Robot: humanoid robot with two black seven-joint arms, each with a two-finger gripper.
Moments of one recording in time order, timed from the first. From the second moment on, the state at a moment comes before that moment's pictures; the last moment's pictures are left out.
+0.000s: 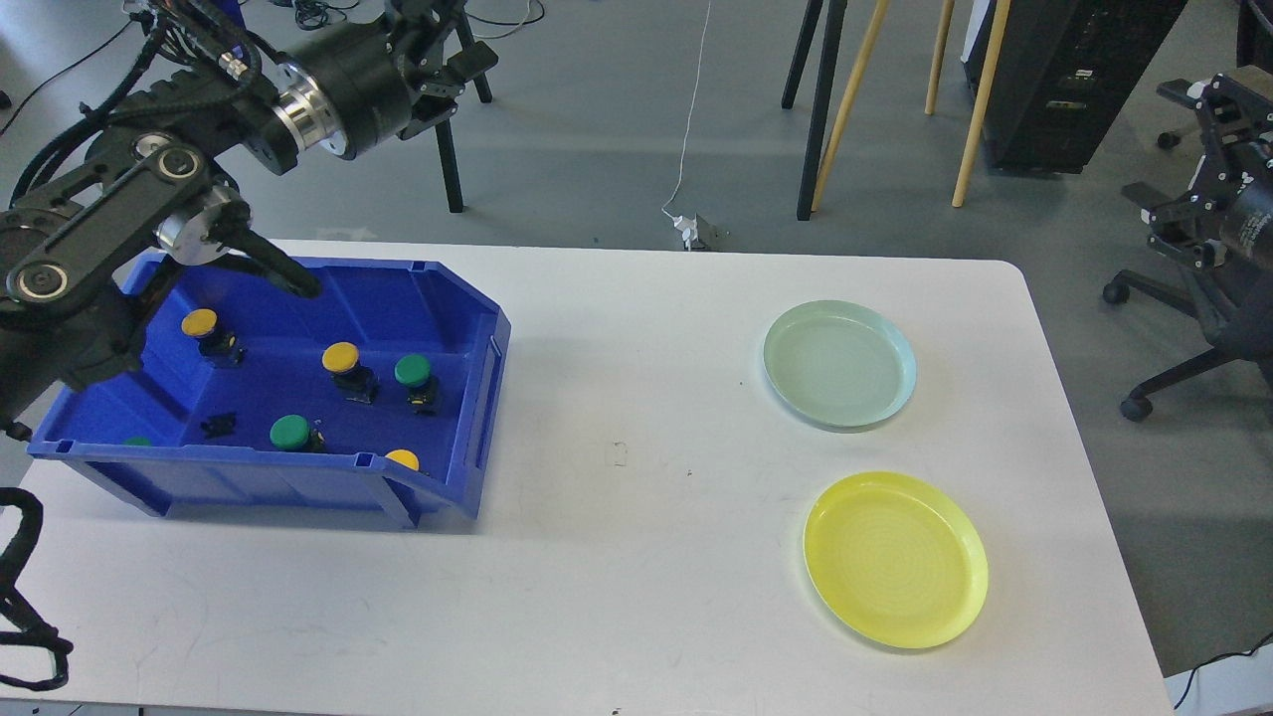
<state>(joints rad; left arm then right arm) -0.98 0.49 -0.74 -1.10 0.78 -0.29 -0.07 0.90 -0.93 0.37 0.95 -0.15 0.33 0.18</state>
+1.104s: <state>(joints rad) -0.90 0.95 -0.61 -1.30 1.07 -0.44 -0.21 0.89 -0.94 0.35 0.95 -0.19 0.35 0.23</state>
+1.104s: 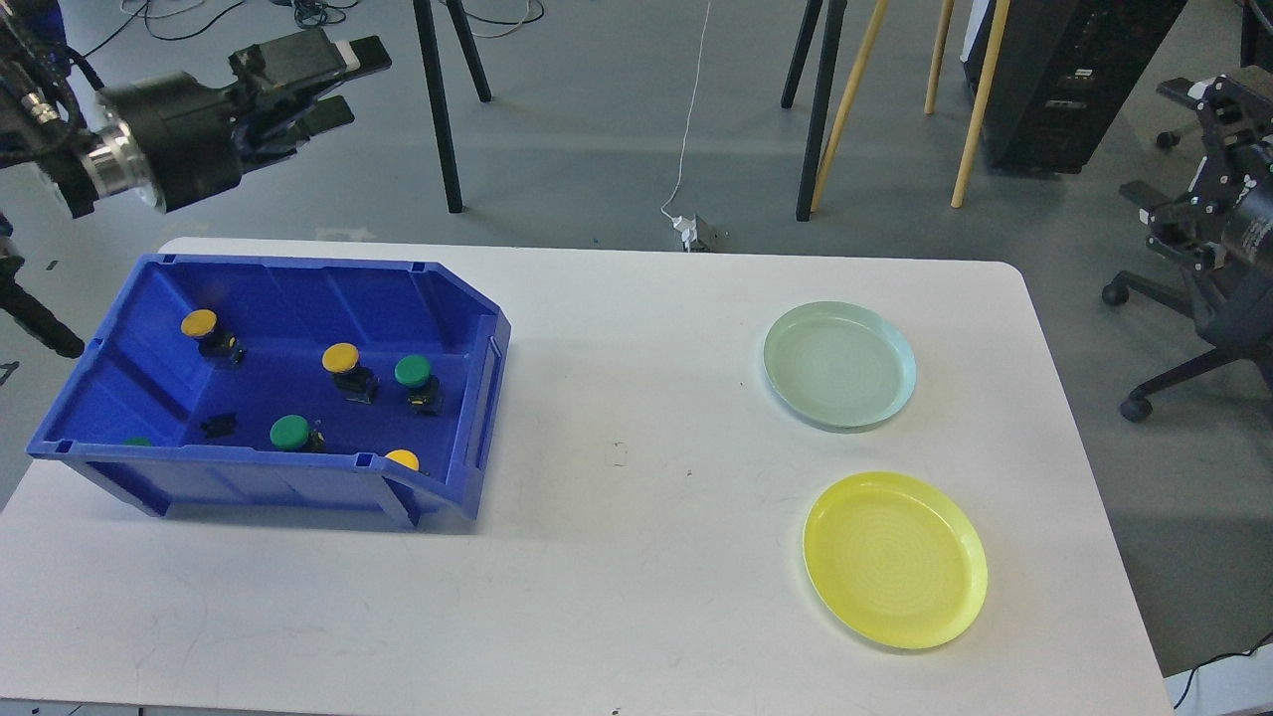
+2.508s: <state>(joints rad) -0.81 0.65 -0.28 -0.84 1.78 -0.22 -0.23 0.72 -1.00 0.36 0.94 -0.36 0.49 0.28</state>
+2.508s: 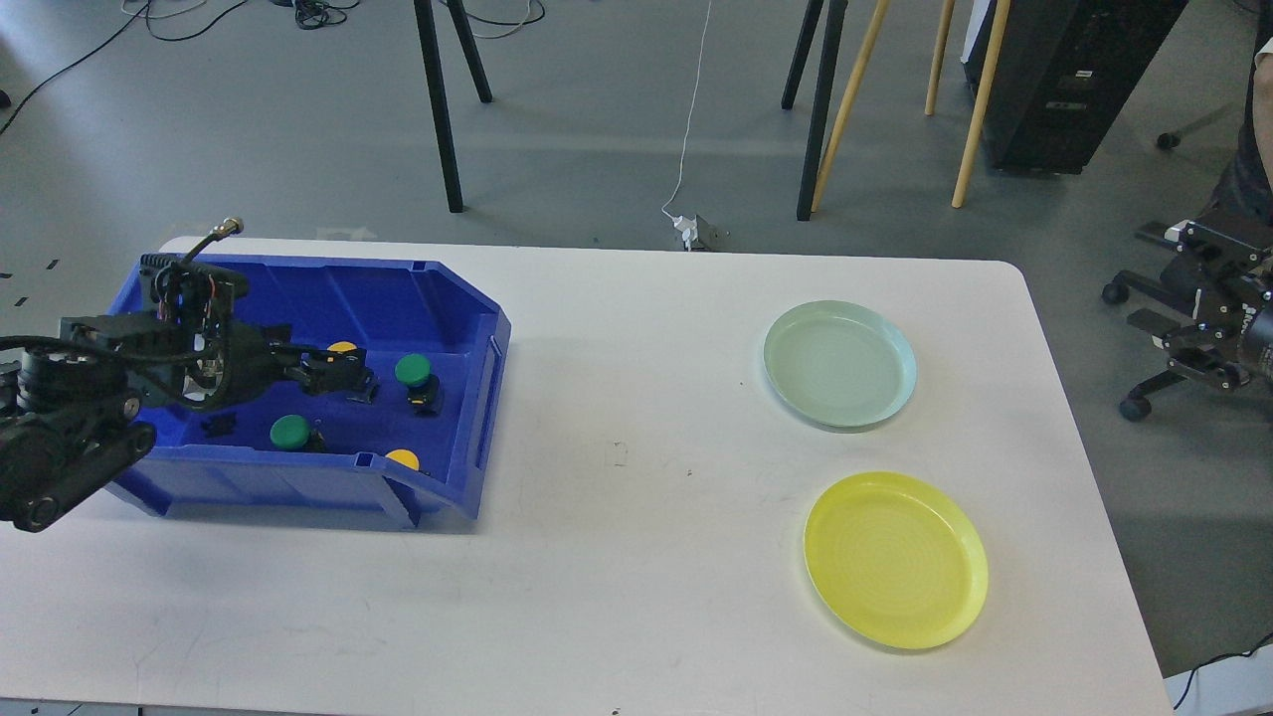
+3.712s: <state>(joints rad) -0.81 0.52 -0.28 -0.63 1.77 -0.20 -0.29 0.69 -1.00 0.36 0.94 -0.37 0.48 0.30</state>
